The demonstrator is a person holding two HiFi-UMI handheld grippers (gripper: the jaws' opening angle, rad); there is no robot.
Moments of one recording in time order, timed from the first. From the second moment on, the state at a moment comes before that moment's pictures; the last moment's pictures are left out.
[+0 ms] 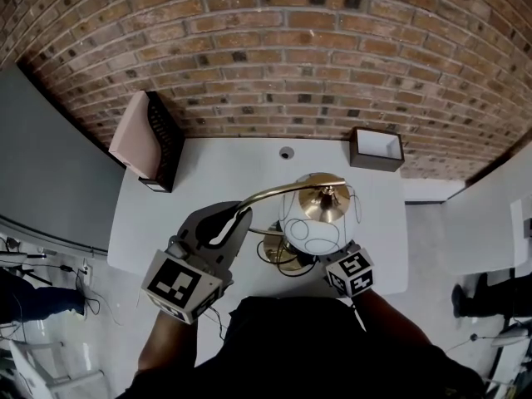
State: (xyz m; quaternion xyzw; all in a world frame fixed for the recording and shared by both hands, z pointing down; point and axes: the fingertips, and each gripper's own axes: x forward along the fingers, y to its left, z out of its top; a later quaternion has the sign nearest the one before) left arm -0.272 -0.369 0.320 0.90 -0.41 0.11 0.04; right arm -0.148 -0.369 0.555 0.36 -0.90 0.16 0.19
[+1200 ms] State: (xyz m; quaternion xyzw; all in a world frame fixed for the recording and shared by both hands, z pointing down) left arm -0.272 -0.375 0.323 0.91 -0.41 0.11 0.03; right arm -0.148 -0.380 0.561 0.37 -0.90 0.16 0.19
